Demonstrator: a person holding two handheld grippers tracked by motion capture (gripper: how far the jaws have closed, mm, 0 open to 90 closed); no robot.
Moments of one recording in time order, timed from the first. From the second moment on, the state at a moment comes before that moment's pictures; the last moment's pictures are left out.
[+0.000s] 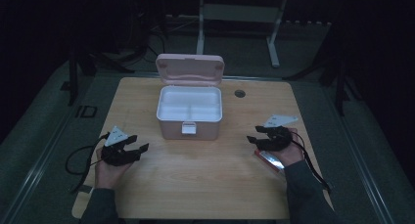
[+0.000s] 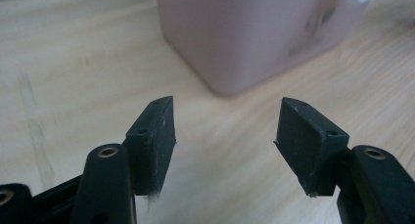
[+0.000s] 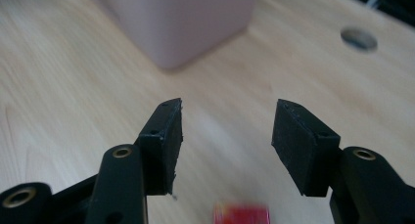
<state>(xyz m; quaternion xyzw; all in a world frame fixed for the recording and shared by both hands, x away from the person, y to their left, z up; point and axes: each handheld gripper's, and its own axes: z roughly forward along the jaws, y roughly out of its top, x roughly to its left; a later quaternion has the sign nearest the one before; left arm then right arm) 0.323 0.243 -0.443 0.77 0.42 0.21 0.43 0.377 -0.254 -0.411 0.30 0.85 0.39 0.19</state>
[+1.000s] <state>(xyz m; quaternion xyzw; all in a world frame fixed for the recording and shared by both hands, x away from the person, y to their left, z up) 0.424 0.195 -0.388 0.78 0.41 0.19 0.43 0.441 -0.166 -0.380 0.30 0.83 0.44 0.16</state>
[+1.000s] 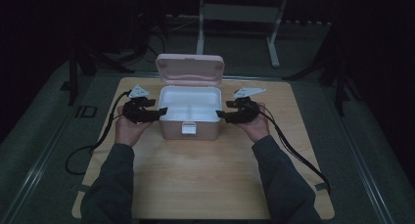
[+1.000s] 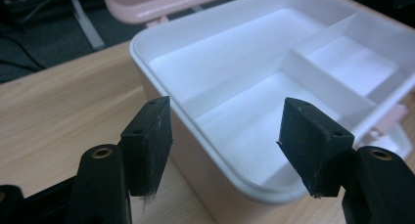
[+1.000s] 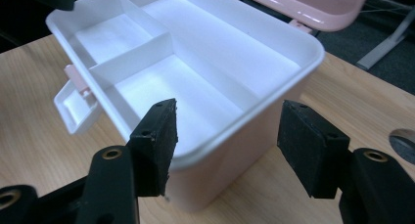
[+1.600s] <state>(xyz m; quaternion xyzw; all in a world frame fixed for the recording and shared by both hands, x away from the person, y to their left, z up) 0.426 0.181 -0.403 0.80 0.41 0.15 0.42 0.452 -0.170 -0.397 0.33 0.83 0.44 0.12</state>
